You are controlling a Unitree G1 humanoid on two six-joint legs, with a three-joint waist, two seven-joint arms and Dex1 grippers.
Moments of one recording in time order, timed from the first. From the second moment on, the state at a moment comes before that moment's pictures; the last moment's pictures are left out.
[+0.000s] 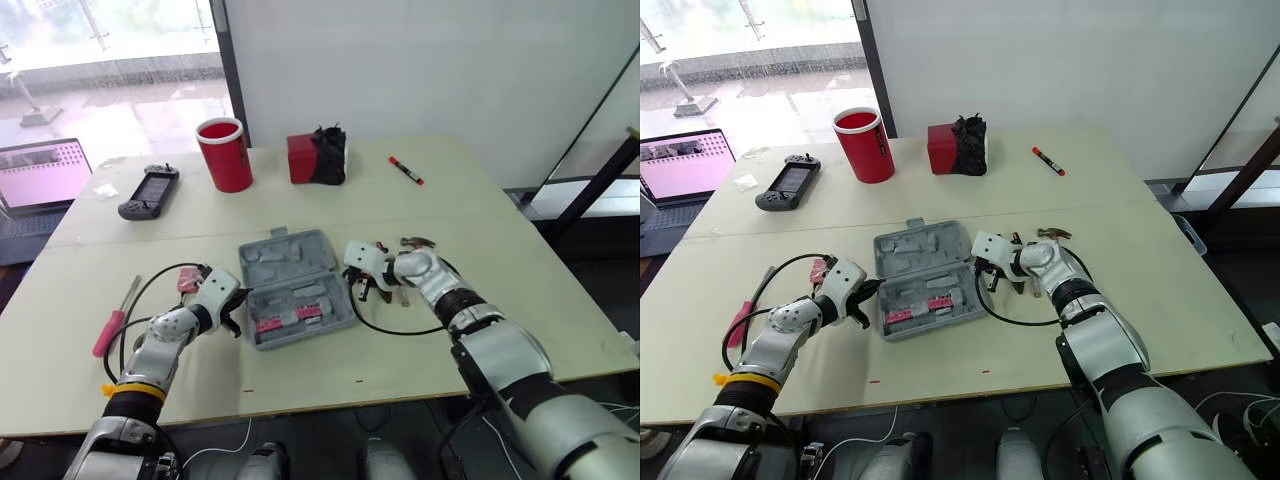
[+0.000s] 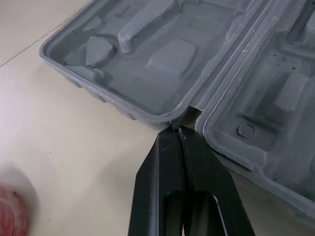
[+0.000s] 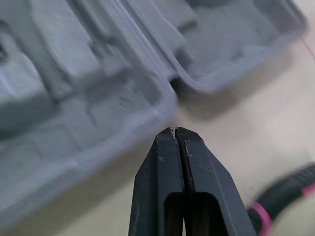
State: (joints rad) left arm -0.40 0.45 -0.06 0.51 -0.01 0.01 -0.62; right arm -1.05 -0.26 0.26 1.32 -0.27 -0.27 0.81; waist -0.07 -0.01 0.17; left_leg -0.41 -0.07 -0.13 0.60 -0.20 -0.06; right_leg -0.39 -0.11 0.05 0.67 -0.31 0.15
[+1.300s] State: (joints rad) left arm -0.27 0.57 -0.04 0.39 -0.11 0.08 -0.92; right arm -0.91 -0.30 0.31 1.10 -0.31 -0.35 1.12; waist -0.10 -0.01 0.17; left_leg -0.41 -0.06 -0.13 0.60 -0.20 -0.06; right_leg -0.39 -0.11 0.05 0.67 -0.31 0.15
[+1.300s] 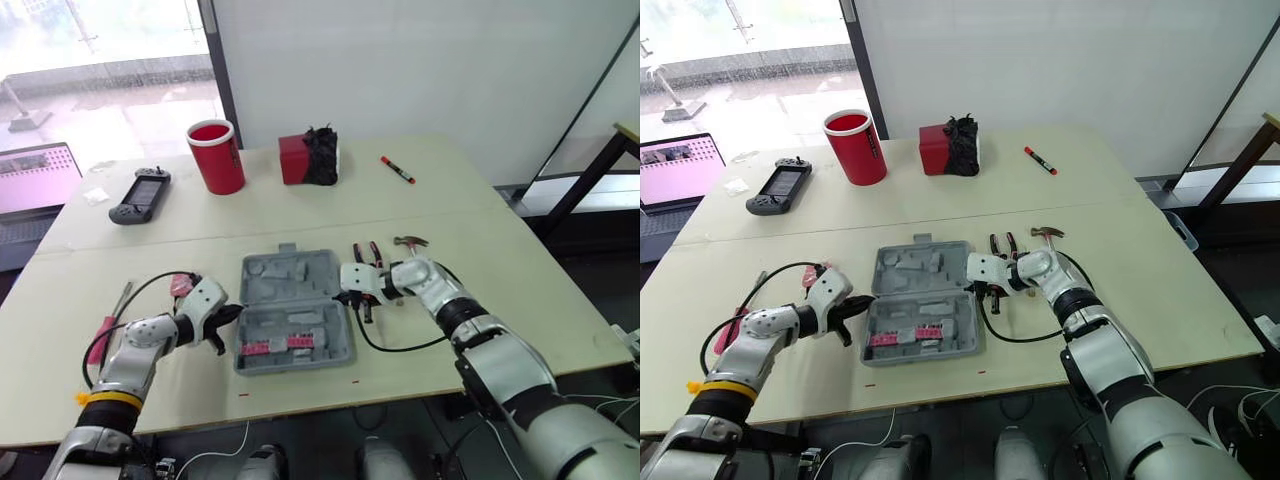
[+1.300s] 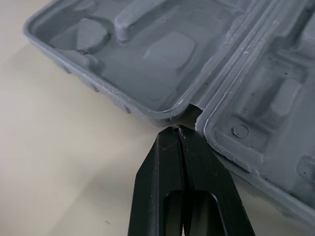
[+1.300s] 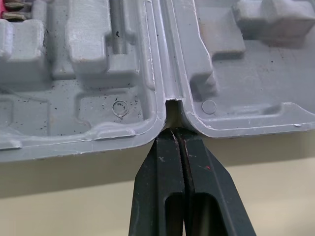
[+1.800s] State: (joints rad) left arm -0.07 0.62 -0.02 0.20 -0.18 0.12 -1.02; right arm -0.63 -0.35 0.32 0.59 -0.24 -0.09 1.20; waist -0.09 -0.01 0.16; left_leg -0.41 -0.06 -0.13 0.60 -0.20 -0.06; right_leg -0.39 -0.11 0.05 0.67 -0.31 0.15
